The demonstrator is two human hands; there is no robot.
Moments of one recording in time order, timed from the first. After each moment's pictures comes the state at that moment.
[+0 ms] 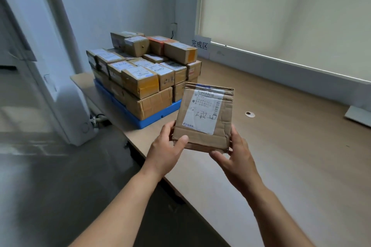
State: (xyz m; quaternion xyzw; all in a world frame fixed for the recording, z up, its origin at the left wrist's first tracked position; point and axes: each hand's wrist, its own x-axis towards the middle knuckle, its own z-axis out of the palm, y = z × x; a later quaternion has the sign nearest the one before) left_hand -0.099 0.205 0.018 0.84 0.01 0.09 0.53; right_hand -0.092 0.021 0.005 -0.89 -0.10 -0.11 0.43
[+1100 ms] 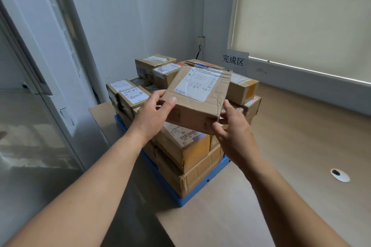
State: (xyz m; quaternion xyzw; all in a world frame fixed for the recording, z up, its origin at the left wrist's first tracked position) left_hand 0.221 0.450 0.104 0.85 0.04 0.16 0.50; right_hand 0.243 0.251 0.064 -0.88 -0.17 -0.18 0.42
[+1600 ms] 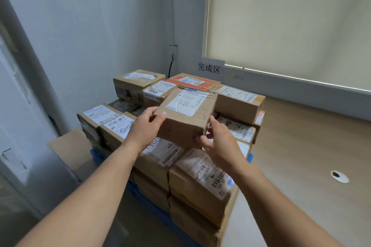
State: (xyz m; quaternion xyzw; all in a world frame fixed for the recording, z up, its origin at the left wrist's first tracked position) left_hand 0.367 0.561 0.086 0.85 0.00 0.07 0.53; right_hand 0.338 0.358 0.058 -0.92 -0.07 -0.12 0.37
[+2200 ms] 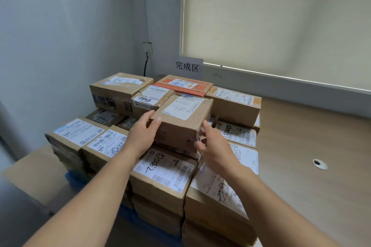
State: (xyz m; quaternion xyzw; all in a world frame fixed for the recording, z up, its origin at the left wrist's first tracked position) left_hand 0.448 0.593 0.061 0.83 -0.04 0.01 0.56; right_hand 0.381 0.407 0.055 -0.94 0.03 -0.09 0.33
